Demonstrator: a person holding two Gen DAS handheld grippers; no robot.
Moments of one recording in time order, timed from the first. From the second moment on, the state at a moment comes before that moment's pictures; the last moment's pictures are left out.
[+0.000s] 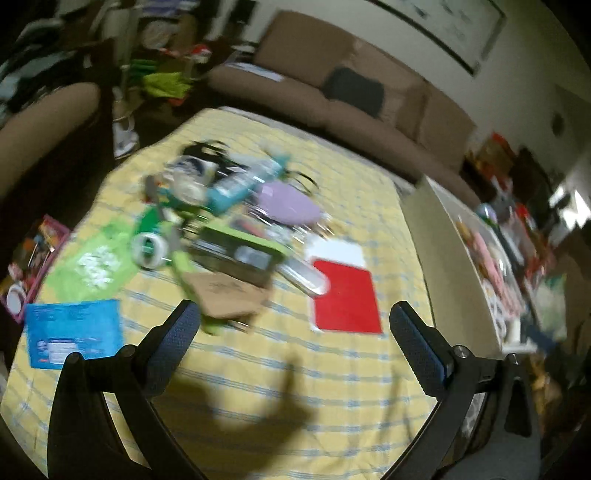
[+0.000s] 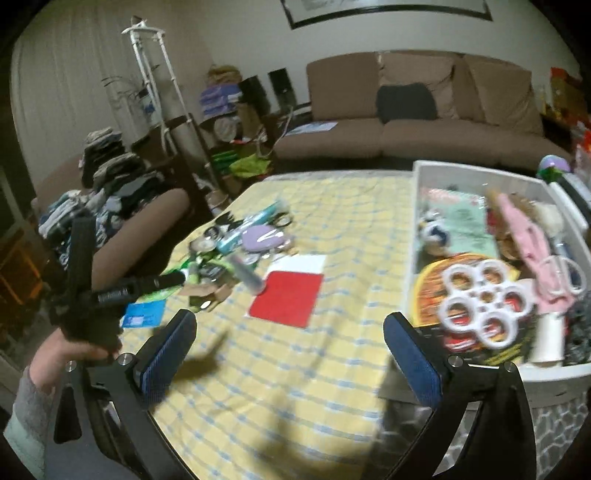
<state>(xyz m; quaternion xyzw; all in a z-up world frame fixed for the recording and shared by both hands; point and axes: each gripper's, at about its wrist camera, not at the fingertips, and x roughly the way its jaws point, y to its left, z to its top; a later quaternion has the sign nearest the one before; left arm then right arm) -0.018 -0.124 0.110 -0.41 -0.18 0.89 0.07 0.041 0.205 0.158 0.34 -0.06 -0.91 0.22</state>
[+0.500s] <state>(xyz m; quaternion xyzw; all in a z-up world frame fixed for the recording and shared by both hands) -0.026 -0.209 0.084 -0.39 -0.31 0.87 0.04 -0.037 0.072 0.108 0.36 -0.01 -0.88 0.30</state>
